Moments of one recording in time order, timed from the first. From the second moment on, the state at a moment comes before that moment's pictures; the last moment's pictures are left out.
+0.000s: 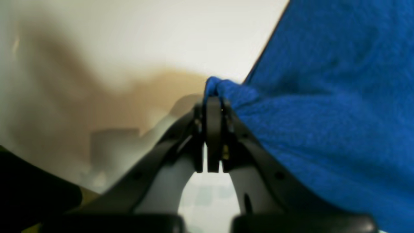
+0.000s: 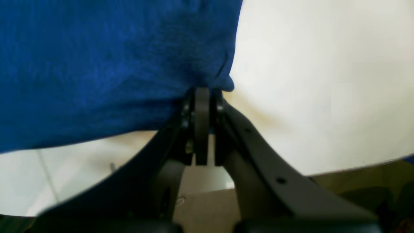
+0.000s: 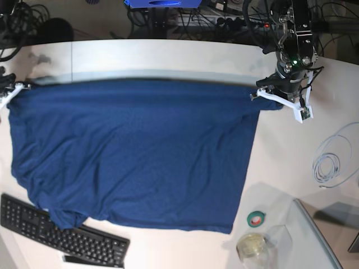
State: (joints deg) left arm 20.1 -6.8 -12.4 98.9 -11.9 11.8 40.6; right arm -13.4 18.0 27.6 85.9 9.0 20.5 -51.1
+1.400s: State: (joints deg) left arm 9.3 -5.6 -8.3 85.4 -11.6 12.0 40.4; right arm 0.7 17.3 19.6 66.8 2.2 20.7 -44.1
